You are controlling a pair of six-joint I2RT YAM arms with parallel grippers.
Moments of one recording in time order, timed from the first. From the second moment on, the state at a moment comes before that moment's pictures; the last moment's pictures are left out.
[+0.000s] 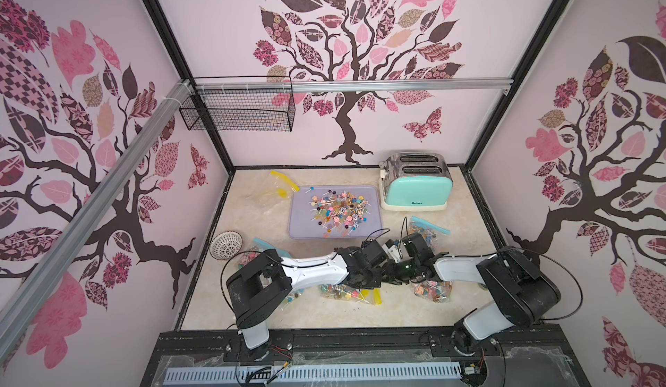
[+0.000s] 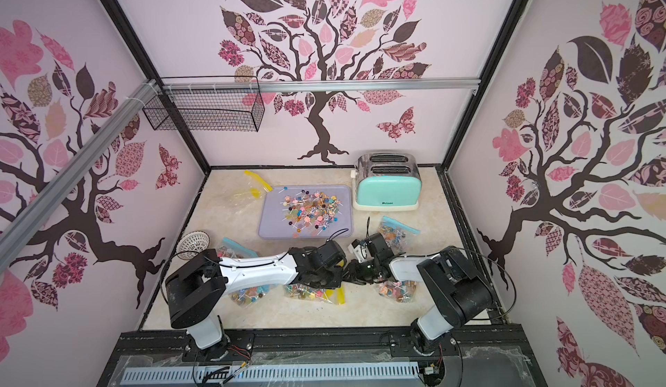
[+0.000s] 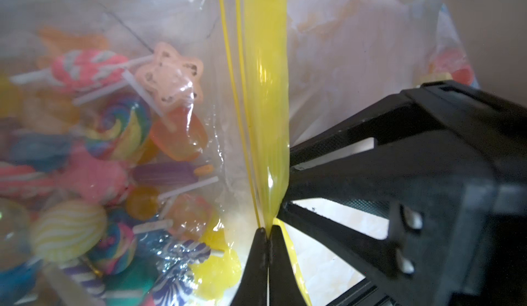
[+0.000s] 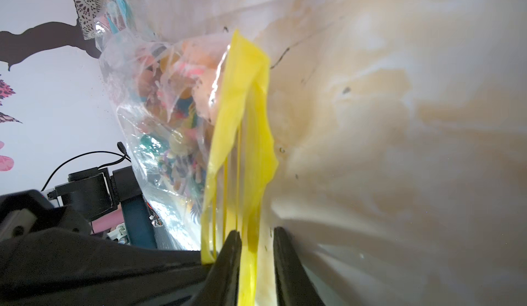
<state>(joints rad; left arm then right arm) -1.07 1.76 1.07 -0.44 0.08 -0.92 0.49 1.55 0.47 0.08 -0.75 0.61</state>
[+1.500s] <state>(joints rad) -1.06 1.75 1.03 -0.43 0.07 -0.93 0.52 1.62 0.50 0.18 -0.80 0.68</state>
